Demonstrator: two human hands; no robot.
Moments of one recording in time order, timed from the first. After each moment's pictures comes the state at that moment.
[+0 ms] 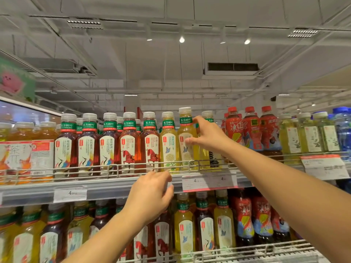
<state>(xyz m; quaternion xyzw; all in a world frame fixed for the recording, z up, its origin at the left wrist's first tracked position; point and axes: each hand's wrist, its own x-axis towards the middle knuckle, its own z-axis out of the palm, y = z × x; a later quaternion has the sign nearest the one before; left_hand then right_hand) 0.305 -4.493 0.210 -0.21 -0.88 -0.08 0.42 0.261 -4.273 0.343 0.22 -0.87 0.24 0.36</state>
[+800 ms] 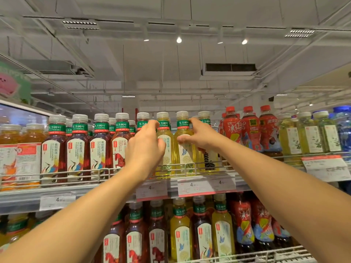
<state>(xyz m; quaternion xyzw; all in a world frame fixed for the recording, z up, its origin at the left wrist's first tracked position) 0.276 -4.471 0.310 -0.12 -0.80 -0.19 0.55 0.229 -4.276 0.353 0.21 -0.88 0.31 0.30</state>
